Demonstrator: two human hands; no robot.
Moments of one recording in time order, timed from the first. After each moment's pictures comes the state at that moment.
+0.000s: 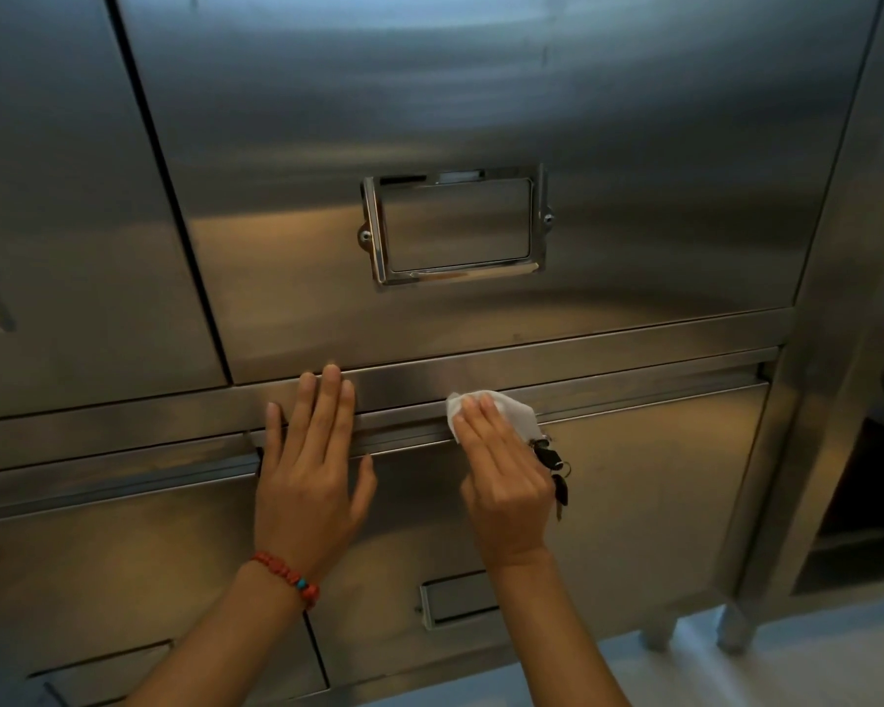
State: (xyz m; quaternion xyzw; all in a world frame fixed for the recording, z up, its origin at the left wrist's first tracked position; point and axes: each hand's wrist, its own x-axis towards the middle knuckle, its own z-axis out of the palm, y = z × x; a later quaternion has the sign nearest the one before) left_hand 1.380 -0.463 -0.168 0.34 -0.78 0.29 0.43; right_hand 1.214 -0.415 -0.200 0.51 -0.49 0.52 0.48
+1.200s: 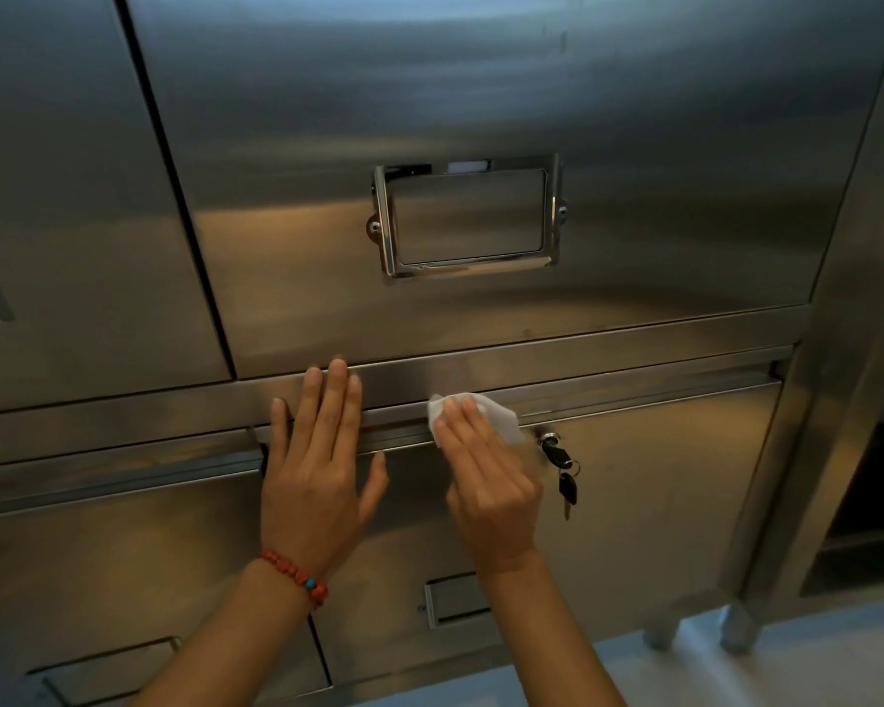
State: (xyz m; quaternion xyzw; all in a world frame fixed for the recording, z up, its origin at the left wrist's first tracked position) left_hand 1.379 -0.465 -0.170 0.35 -0.78 0.30 0.43; right_hand 1.229 -0.417 -0.200 0.54 -0.47 0.52 0.47
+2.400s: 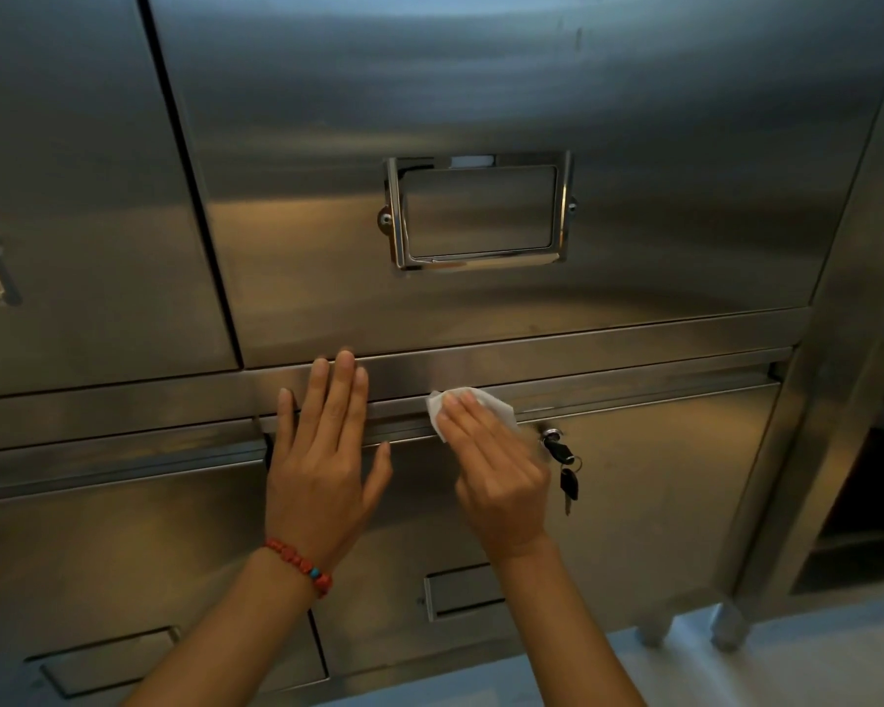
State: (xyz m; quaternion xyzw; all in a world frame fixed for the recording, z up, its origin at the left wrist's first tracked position) left_hand 1.379 -0.465 -0.171 0.34 -0.78 0.28 0.43; right_hand 1.222 -0.414 -0.192 0.58 -0.45 0.50 0.46
